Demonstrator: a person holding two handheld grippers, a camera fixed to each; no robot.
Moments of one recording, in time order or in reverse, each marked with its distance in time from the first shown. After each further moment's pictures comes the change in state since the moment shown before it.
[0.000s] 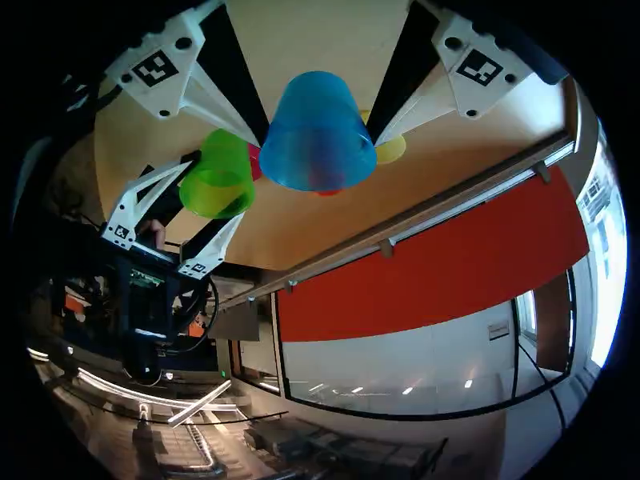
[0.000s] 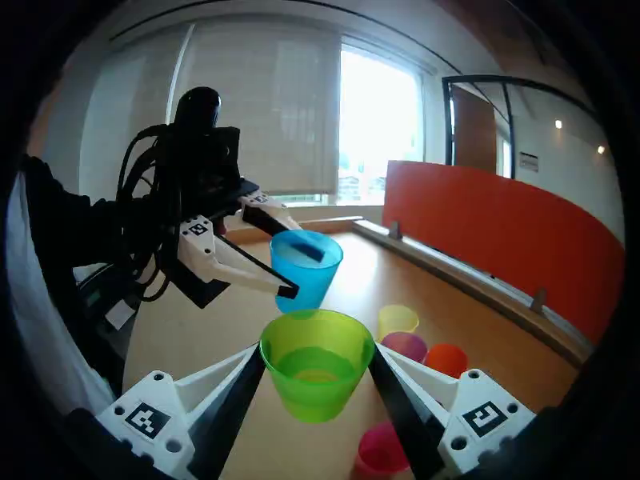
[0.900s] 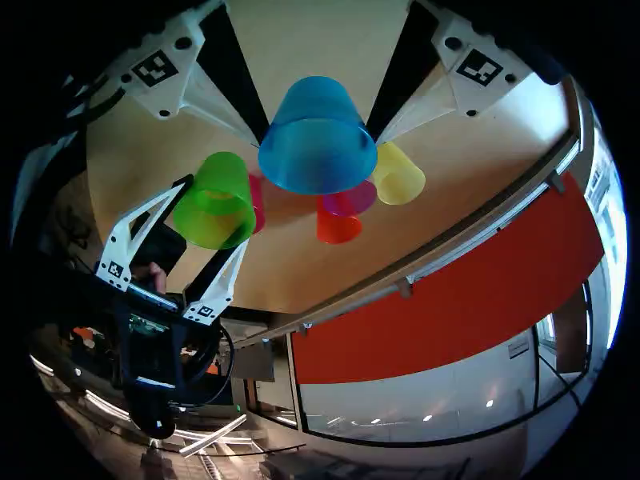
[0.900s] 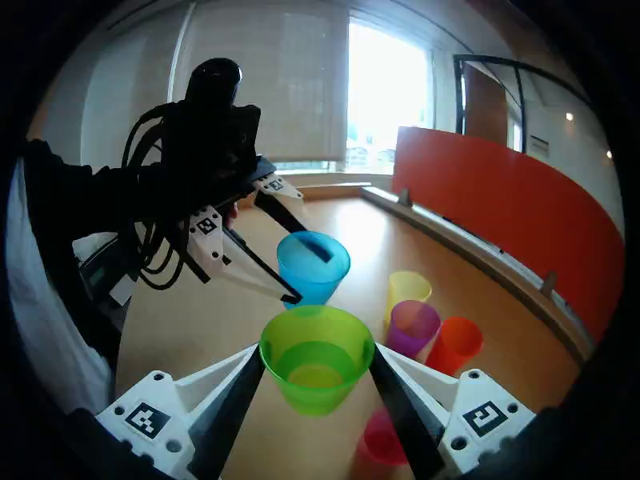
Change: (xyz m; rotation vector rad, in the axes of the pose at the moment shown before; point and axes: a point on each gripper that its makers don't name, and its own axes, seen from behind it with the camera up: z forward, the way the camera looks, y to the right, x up) left arm -0.061 0.006 0.020 -0.062 -0.154 0.052; right arm -0.040 -0.001 0.015 0.032 -0.137 -0.013
